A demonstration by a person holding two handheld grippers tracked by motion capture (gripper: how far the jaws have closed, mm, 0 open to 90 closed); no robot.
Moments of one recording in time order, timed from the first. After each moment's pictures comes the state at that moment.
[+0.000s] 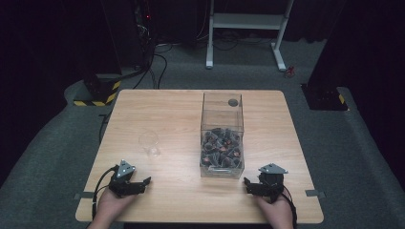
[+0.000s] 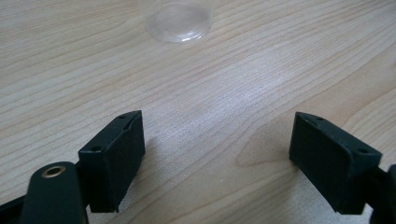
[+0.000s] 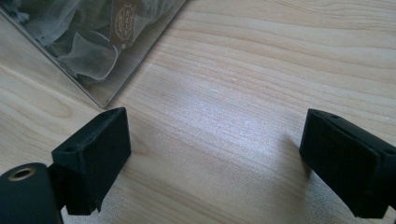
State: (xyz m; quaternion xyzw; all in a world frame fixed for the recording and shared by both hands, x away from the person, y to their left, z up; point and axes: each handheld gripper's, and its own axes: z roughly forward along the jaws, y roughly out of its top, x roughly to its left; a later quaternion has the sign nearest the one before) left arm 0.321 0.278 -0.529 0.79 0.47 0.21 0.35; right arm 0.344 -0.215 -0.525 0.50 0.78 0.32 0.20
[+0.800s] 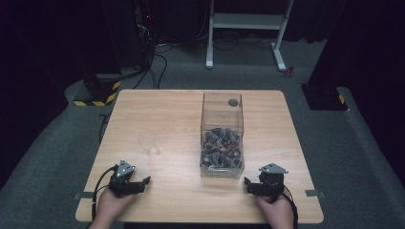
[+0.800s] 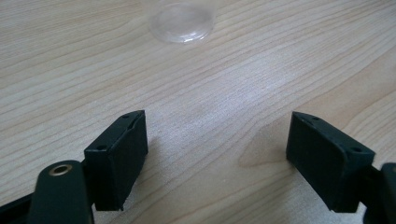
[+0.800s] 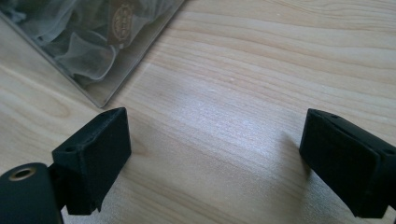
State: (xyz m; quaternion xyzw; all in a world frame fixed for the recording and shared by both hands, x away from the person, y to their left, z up) left arm 0.322 0.278 -0.528 0.79 0.47 0.21 0.34; right arm 0.345 -0.217 -0.525 0.50 0.78 0.31 0.20
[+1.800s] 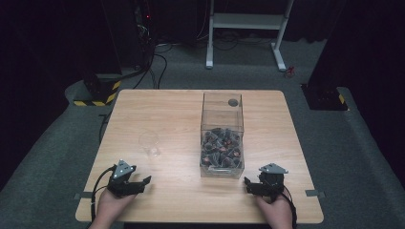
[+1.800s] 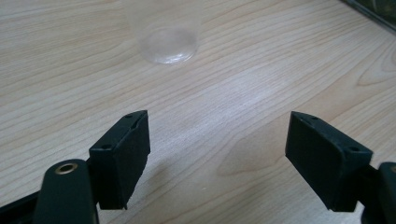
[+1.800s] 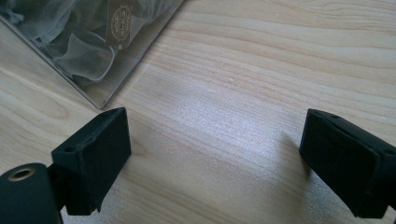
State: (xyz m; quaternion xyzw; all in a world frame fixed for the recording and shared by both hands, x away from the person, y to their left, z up) left arm 0.315 0.276 -0.517 0.78 0.46 0.20 0.38; right arm 0.344 -0.216 -0.525 0.50 0.78 0.31 0.20
